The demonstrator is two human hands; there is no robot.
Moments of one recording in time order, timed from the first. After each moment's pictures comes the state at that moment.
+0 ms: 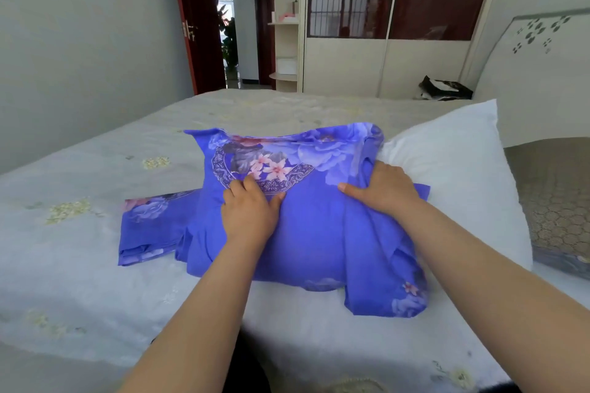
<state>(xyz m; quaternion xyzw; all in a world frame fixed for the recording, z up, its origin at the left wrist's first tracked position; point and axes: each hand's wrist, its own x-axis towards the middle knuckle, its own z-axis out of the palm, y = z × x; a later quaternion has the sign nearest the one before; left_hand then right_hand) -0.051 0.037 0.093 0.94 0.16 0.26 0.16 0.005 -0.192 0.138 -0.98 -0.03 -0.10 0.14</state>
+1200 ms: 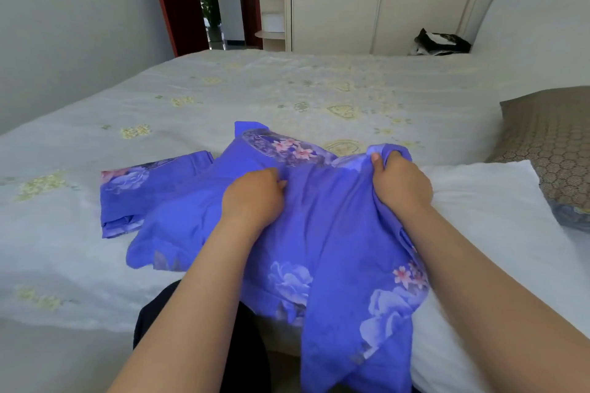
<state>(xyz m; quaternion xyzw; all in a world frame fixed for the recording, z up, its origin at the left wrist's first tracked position) -0.089 0.007 0.109 0.99 0.03 0.10 0.10 -0.035 -0.210 0.094 -0.96 0.06 -0.18 0.20</state>
